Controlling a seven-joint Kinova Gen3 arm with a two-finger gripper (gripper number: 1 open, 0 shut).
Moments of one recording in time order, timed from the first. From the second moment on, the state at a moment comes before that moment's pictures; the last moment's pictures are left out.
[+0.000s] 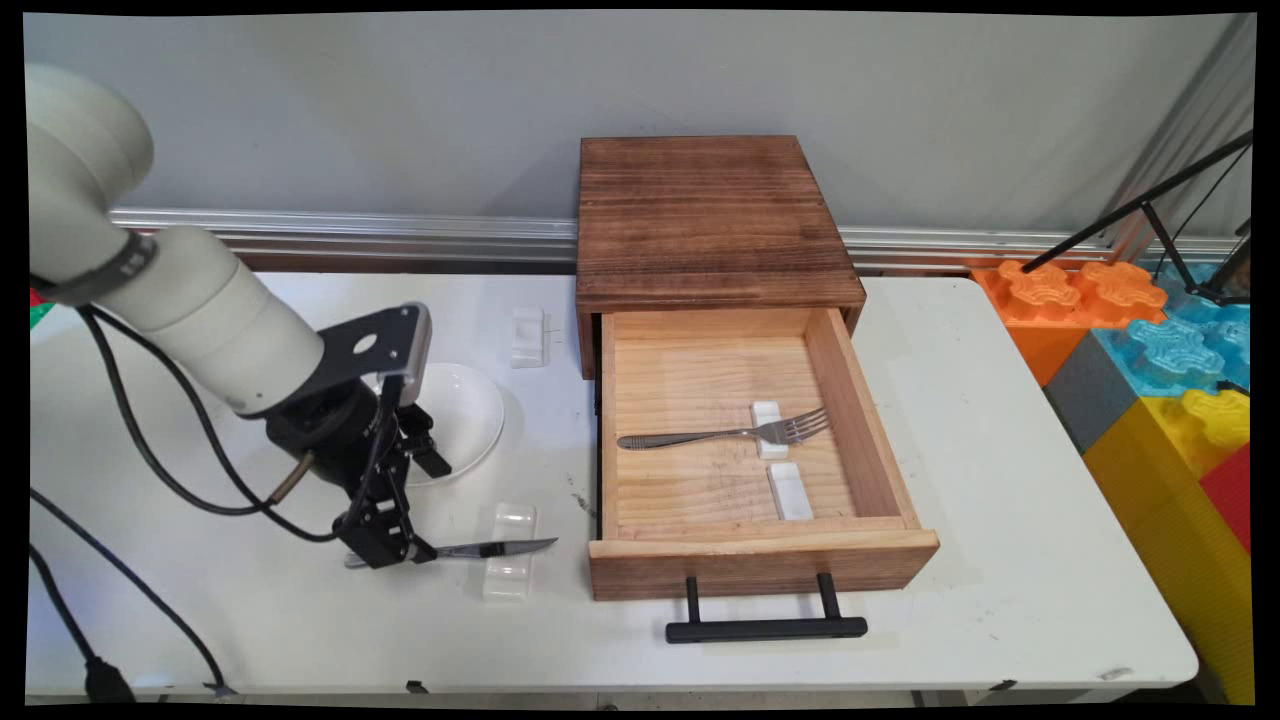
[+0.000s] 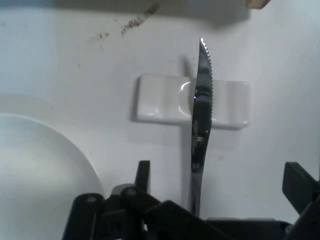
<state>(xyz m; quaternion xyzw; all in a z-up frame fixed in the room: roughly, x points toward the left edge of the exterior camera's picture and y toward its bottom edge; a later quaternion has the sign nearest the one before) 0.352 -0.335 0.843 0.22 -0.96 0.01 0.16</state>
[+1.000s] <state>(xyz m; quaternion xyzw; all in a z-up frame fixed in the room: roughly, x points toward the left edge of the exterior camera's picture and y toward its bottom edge) 0.354 -0.327 0.785 0.20 -0.97 0.03 0.14</state>
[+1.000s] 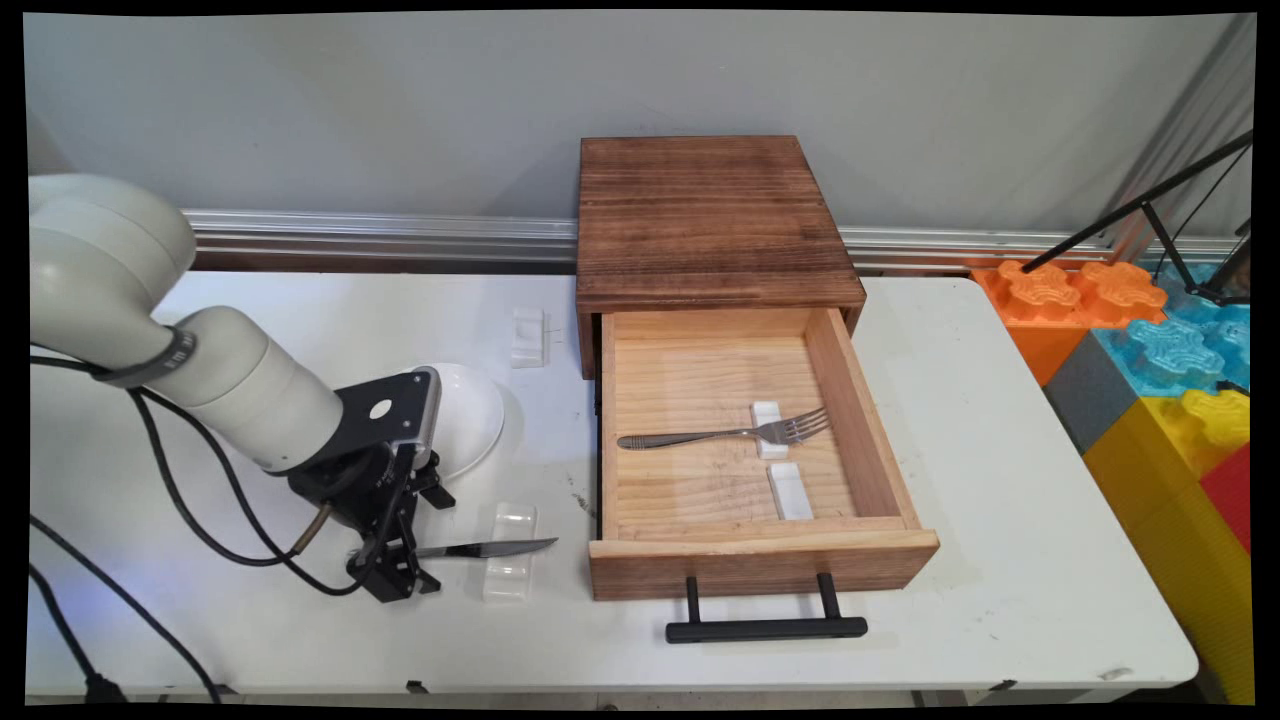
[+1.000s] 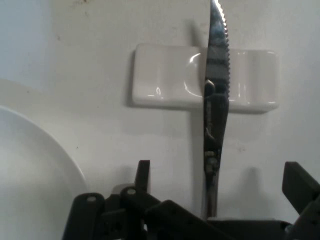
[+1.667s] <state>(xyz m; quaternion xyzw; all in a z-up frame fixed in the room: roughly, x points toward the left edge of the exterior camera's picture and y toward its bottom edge) 0.357 -0.331 0.772 0.20 -0.97 0.03 0.14</state>
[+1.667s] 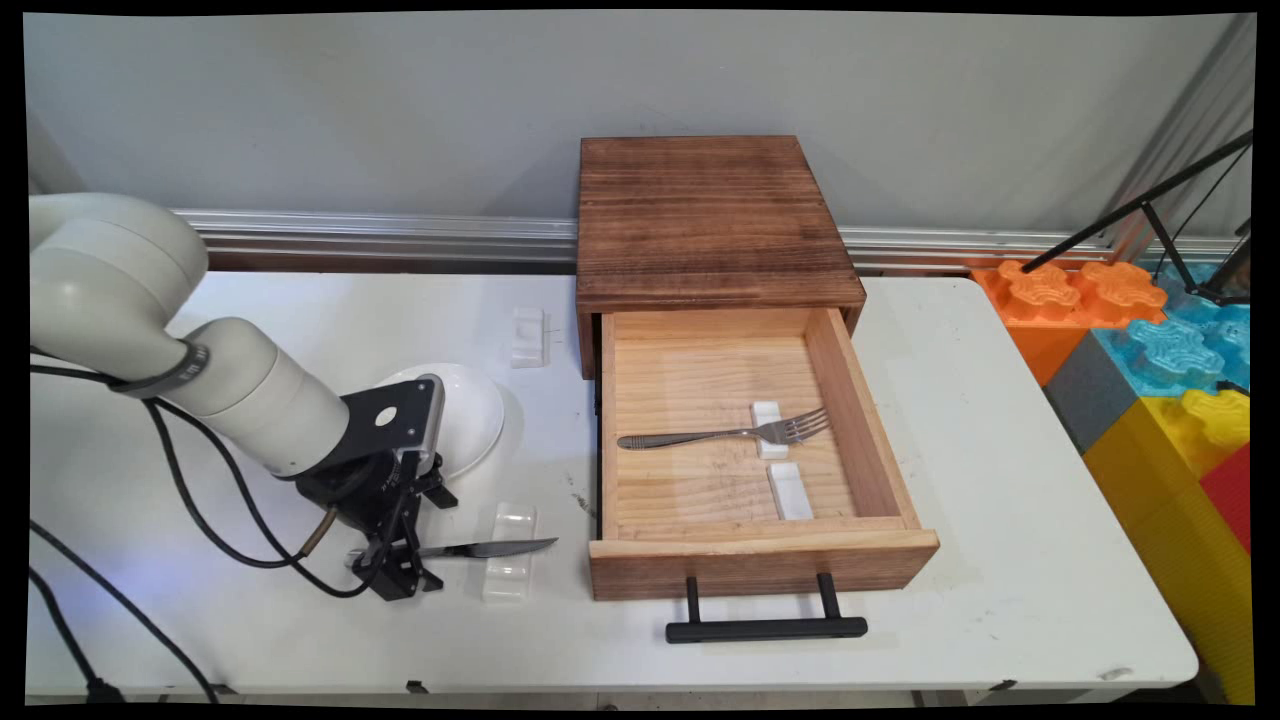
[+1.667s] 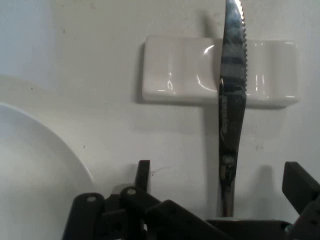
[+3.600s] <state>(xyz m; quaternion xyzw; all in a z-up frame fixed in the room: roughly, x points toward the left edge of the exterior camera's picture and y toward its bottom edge) 0.355 -0.340 0.865 0.21 -0.96 0.03 0.16</state>
